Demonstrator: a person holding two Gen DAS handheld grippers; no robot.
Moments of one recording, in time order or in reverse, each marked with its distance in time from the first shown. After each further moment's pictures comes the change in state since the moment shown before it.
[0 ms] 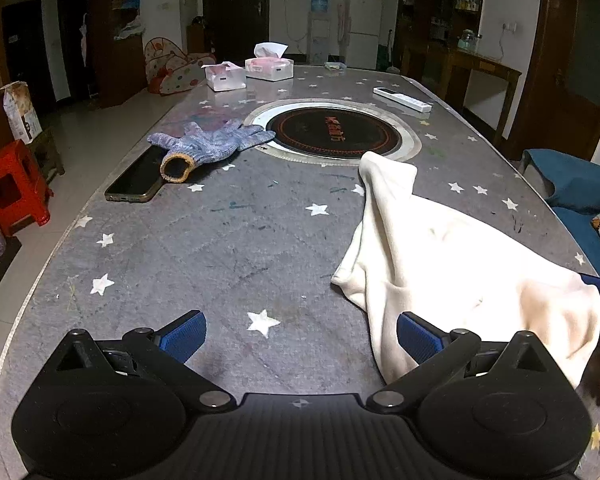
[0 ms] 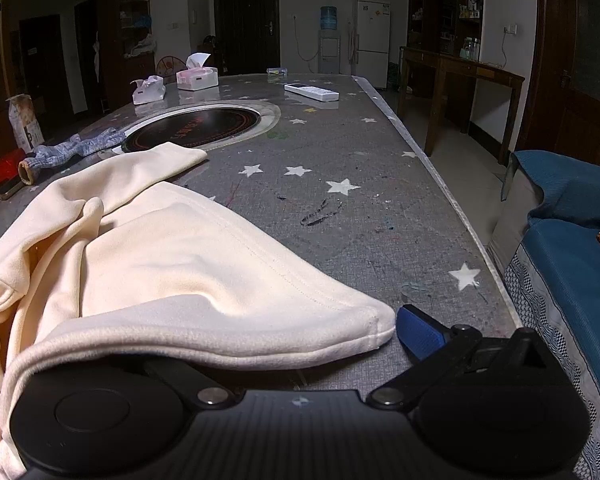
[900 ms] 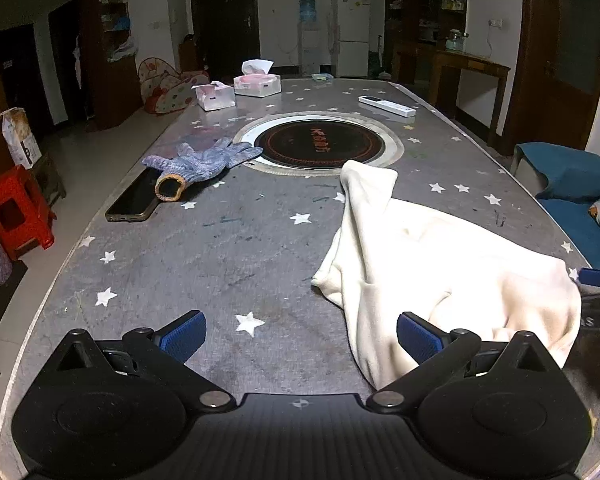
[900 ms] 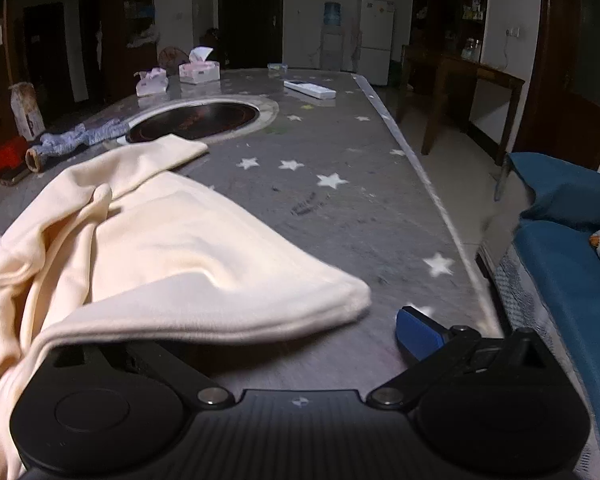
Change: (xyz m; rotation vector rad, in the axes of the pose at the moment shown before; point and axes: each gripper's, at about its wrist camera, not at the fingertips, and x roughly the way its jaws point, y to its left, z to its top) left arm -0.020 -0.022 -0.003 0.064 -0.041 0.022; right arm -0.030 -0.007 -0.007 -0.031 0.029 -0.008
